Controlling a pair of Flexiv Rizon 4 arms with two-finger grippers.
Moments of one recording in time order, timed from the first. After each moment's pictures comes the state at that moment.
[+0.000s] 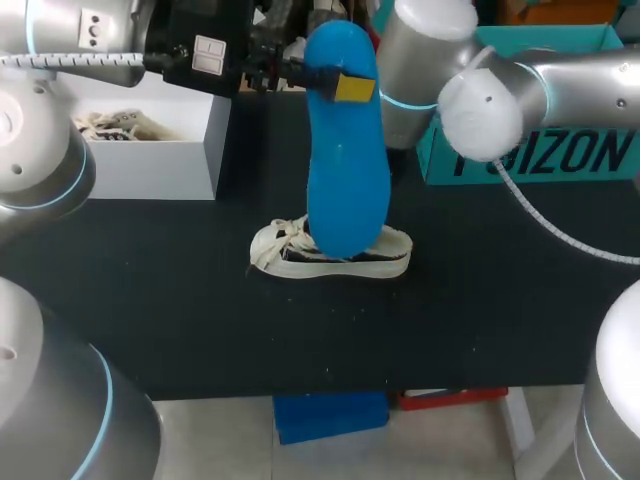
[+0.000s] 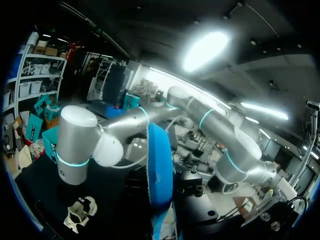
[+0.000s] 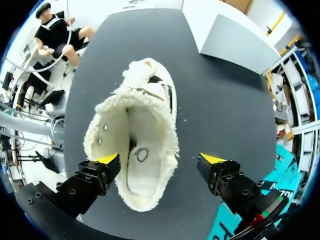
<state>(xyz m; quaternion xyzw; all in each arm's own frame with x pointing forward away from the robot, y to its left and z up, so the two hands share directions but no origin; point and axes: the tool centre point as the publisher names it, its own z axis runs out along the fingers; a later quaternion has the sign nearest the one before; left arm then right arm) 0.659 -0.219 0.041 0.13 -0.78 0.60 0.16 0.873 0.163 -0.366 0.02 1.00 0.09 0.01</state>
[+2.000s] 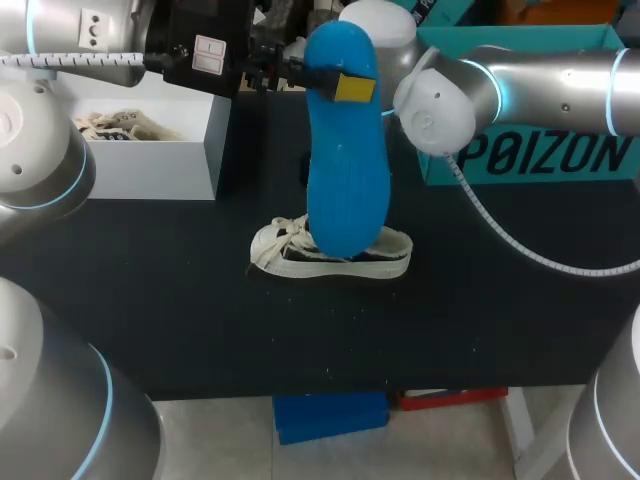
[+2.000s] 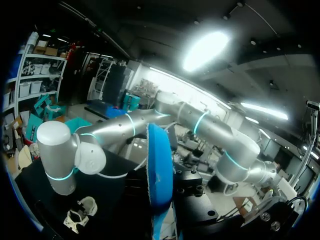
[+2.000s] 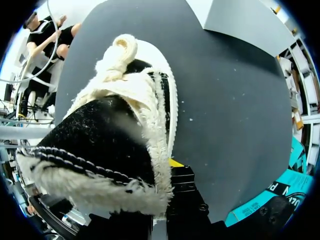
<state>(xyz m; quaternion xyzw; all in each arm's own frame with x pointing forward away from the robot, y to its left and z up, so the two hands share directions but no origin) 0.659 -0.219 0.041 0.13 -0.78 0.60 0.16 0.879 0.175 -0.410 0.05 1.00 0.04 -0.03</state>
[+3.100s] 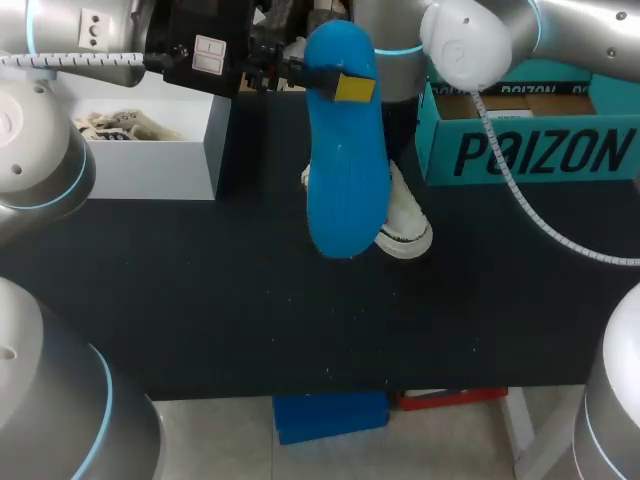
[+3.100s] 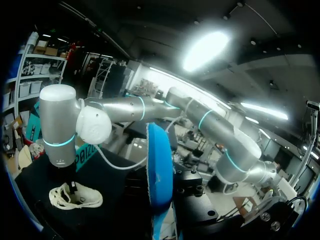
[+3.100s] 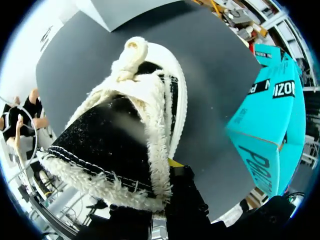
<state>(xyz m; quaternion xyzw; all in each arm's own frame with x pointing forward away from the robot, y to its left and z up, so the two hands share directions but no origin) 0.659 -0.219 0.041 0.13 -0.78 0.60 0.16 0.891 0.112 -0.325 0.39 0.92 -0.03 -0.02</state>
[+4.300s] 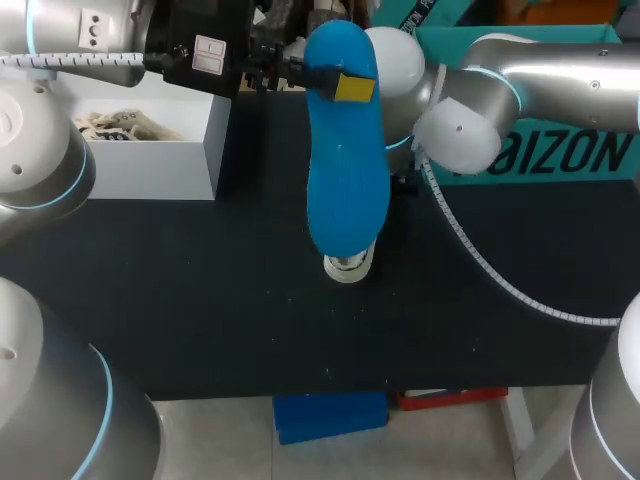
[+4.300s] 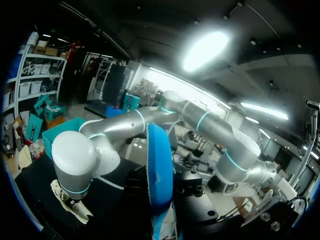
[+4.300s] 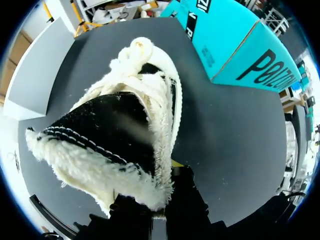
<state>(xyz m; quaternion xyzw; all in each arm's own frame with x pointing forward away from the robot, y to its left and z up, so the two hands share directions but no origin) 0.659 -0.219 0.041 0.13 -0.78 0.60 0.16 0.893 0.137 -0.402 0.73 0.67 0.07 0.10</state>
